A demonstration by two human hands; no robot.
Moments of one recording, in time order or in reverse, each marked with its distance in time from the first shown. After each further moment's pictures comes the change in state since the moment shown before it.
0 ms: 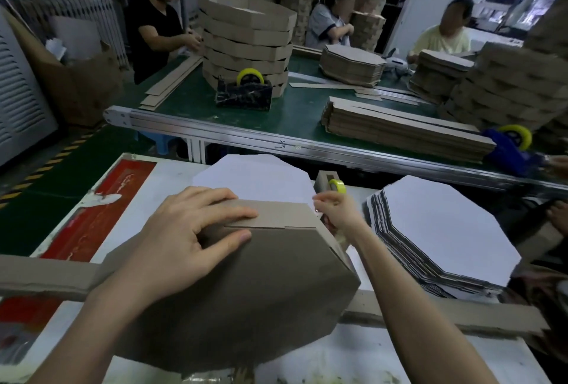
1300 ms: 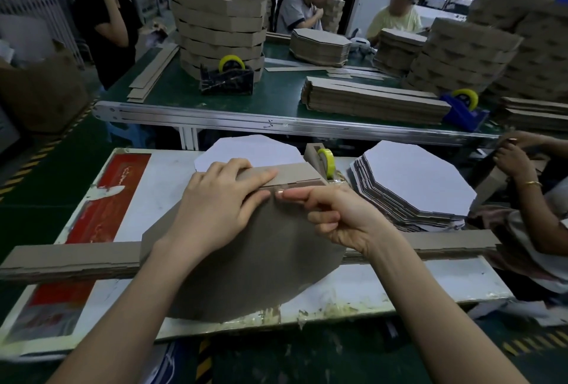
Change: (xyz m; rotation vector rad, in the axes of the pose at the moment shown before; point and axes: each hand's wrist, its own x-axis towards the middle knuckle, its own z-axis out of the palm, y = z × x) left_hand -0.028 -0.003 -0.008 0.359 -0.112 0.070; right_hand -0.201 -0.079 0.033 0.766 -0.415 0.190
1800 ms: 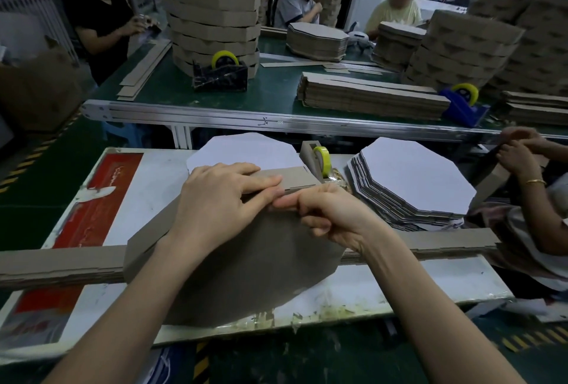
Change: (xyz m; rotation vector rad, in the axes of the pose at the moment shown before) left_hand 0.016 0.023 -0.004 -0.135 0.064 -0.034; right_hand 0.011 0.000 -0.015 -0.317 -0.010 -0.074
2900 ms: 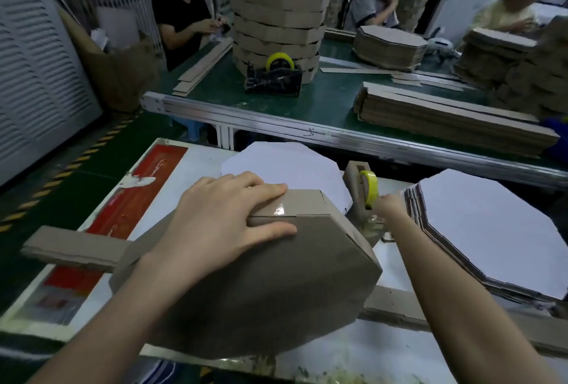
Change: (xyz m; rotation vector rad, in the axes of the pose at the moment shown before) left_hand 0.031 -0.007 0.001 0.189 -0.134 -0.115; right_hand 0.198 0.044 -0.179 -0.718 0.649 0.300
